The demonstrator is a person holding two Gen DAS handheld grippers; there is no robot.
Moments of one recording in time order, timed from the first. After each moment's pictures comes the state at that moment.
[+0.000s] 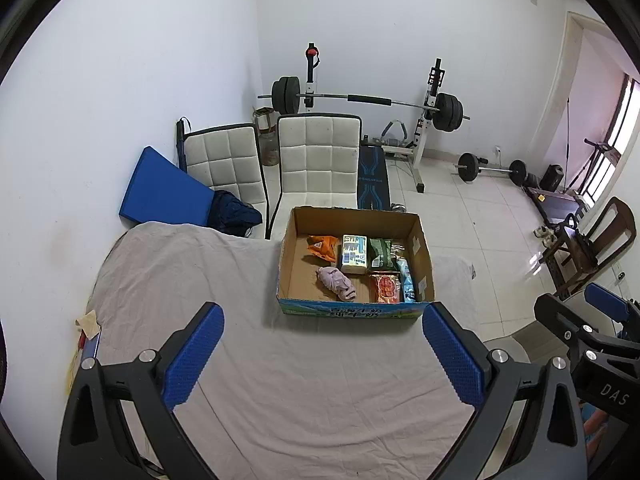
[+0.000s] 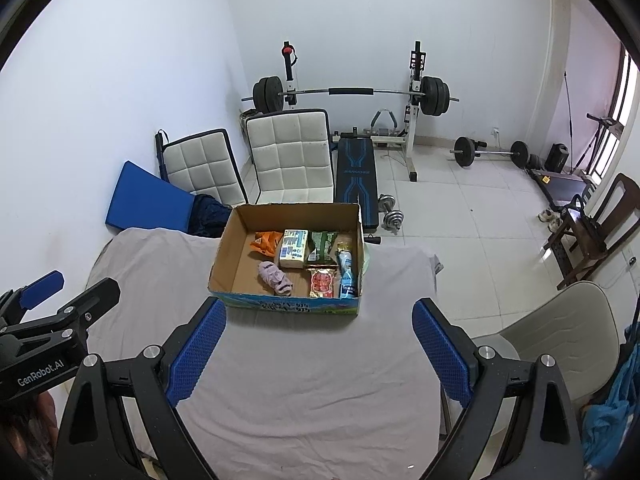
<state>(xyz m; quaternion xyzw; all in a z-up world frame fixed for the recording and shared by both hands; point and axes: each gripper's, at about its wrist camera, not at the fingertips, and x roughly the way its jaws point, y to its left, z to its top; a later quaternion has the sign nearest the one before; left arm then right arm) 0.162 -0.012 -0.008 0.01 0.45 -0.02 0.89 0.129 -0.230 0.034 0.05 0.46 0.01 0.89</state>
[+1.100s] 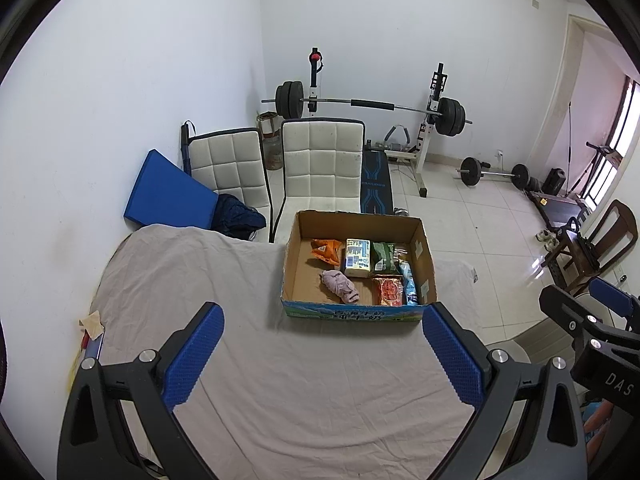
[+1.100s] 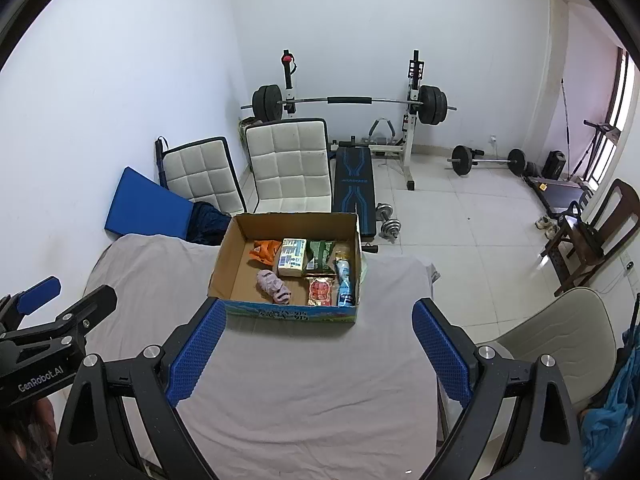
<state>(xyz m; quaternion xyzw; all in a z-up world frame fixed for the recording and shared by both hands) 0.164 -0.008 0.002 0.01 0.45 -0.01 0.89 0.127 -0.229 0.045 0.04 0.44 0.01 0.89</state>
